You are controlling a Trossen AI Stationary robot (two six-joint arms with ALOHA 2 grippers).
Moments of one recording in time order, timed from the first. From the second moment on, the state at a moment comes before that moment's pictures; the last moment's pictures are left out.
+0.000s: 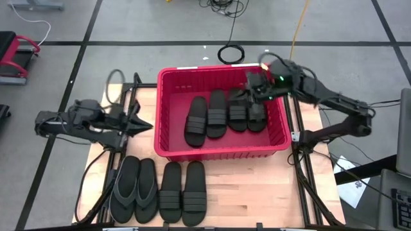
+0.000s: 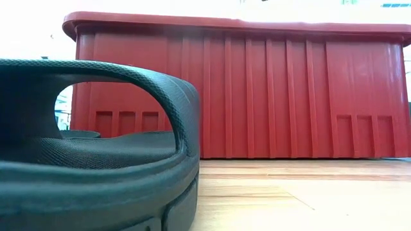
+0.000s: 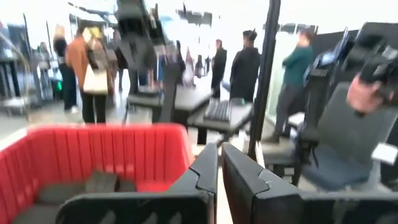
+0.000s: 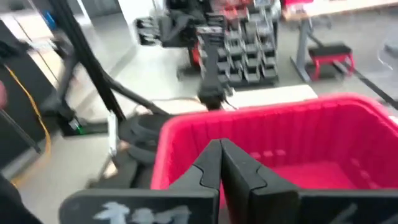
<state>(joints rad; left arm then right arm) -0.10 0.52 0.77 -0.15 0.07 -0.08 -0.31 1.22 1.41 -0.45 -0.42 0.08</state>
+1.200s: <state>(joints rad) 0.36 1.30 1.40 -0.71 0.15 -0.25 -0.35 0.54 0.57 -0.07 -0.44 0.33</state>
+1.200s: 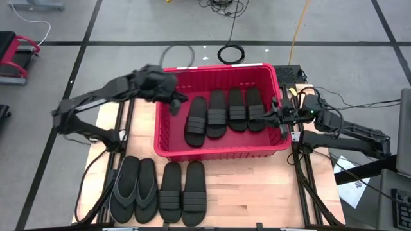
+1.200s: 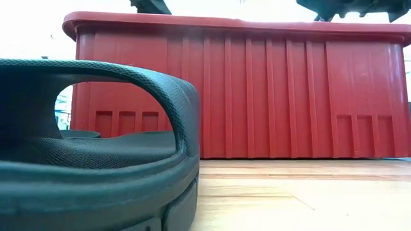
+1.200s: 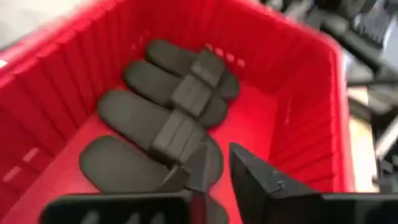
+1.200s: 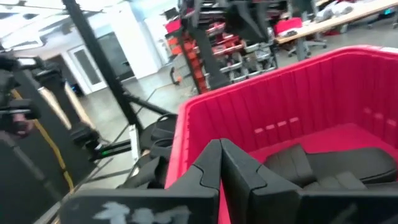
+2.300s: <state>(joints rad) 0.54 1.95 1.59 -1.08 0.43 0.54 -0.35 0.51 0.57 -0.10 -0.28 0.46</state>
